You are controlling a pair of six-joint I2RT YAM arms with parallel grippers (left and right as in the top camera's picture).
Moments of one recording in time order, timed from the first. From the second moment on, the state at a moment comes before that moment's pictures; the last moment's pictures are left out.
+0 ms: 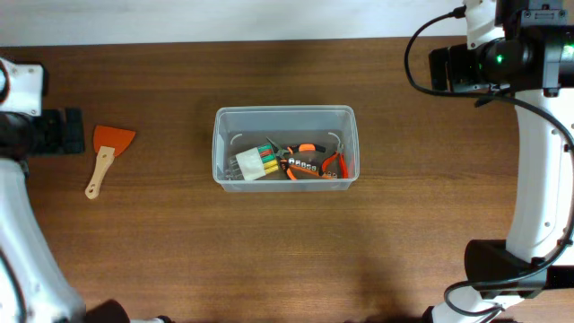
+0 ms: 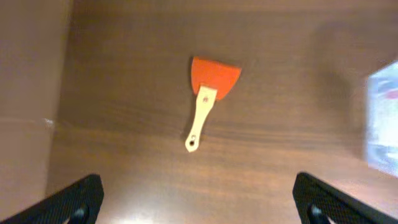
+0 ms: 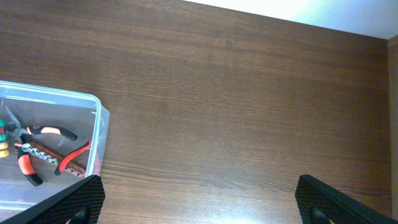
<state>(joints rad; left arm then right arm) 0.45 1.59 1.86 -1.26 0.04 0.38 -0.02 1.85 2.37 -1.49 0.05 -0.18</state>
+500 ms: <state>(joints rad) 0.48 1.93 1.63 -0.98 0.05 0.63 -0.02 1.85 2.37 -1.50 0.05 -0.18</state>
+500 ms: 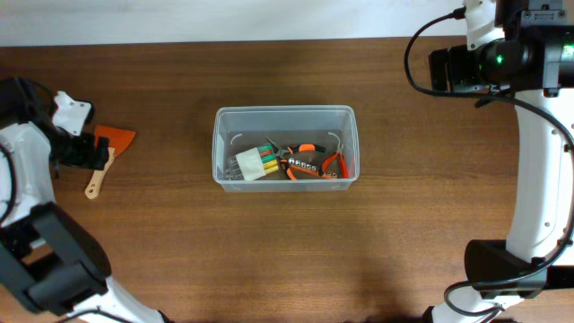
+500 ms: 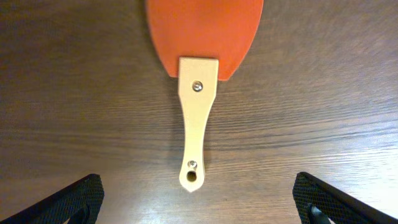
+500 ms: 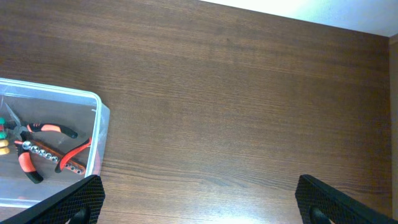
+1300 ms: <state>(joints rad) 0.48 2.19 1.63 -0.96 -0.02 0.69 -0.02 1.85 2.37 -1.51 0.05 -0.18</state>
